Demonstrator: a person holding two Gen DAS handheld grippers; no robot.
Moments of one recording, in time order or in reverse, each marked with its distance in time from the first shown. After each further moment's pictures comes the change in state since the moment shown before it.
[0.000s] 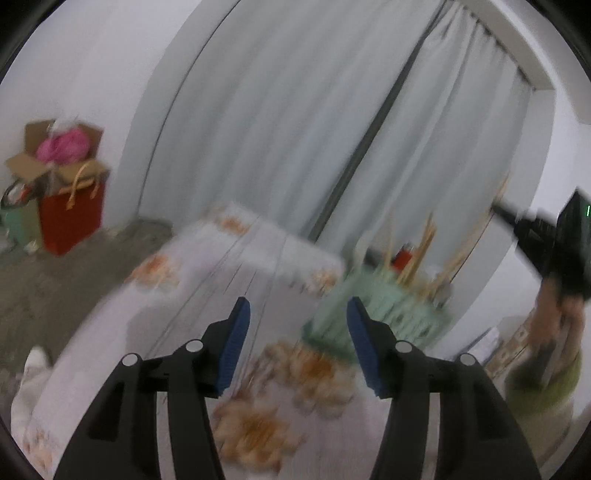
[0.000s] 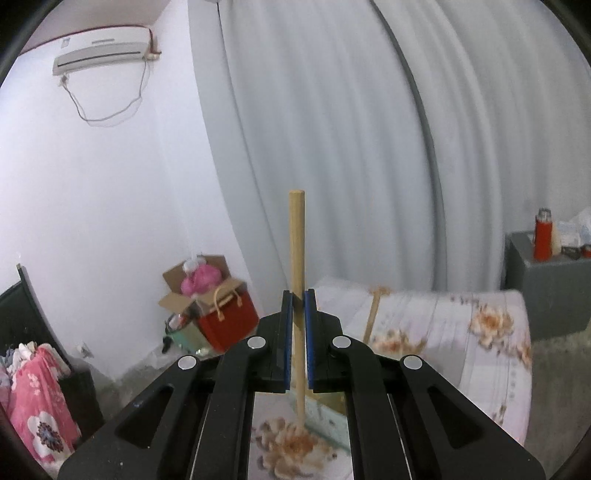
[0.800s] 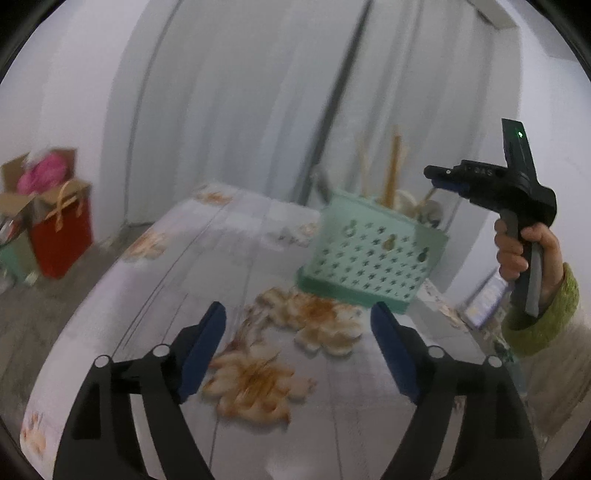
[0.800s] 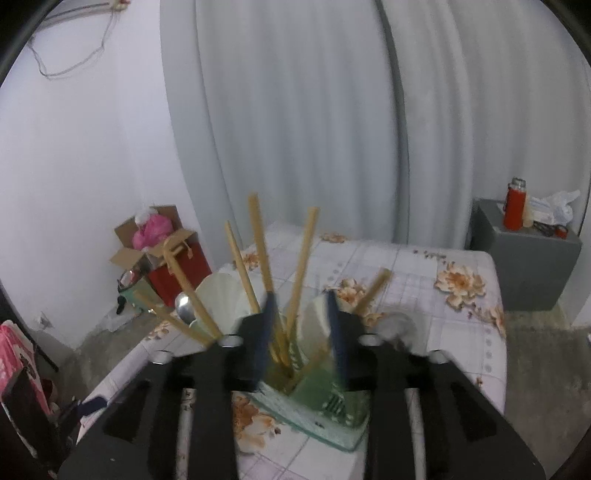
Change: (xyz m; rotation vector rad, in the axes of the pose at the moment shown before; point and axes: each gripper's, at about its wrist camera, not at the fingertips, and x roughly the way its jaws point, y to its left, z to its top) left arm 0.006 -0.031 -0.039 0.234 0.051 -0.044; right arm 0.047 -0.034 -0.057 -0.029 0.179 -0.174
